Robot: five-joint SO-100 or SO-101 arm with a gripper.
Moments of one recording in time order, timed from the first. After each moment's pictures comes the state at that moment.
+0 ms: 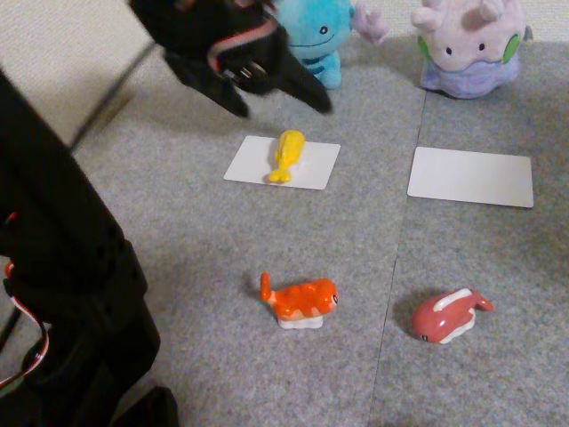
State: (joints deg) arm 4.2 105.2 116.5 46.7 83.8
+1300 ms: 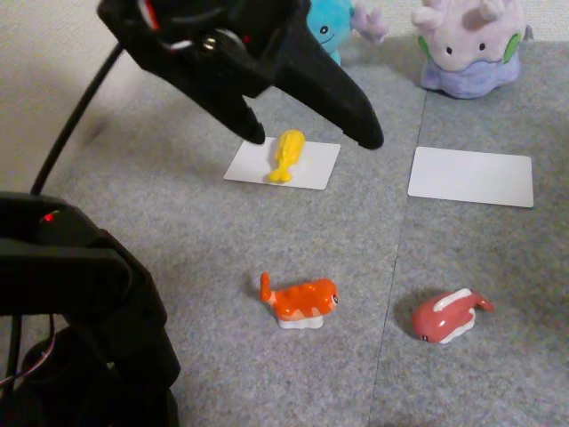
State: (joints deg) arm 35.3 137.5 116.9 90.3 65.9
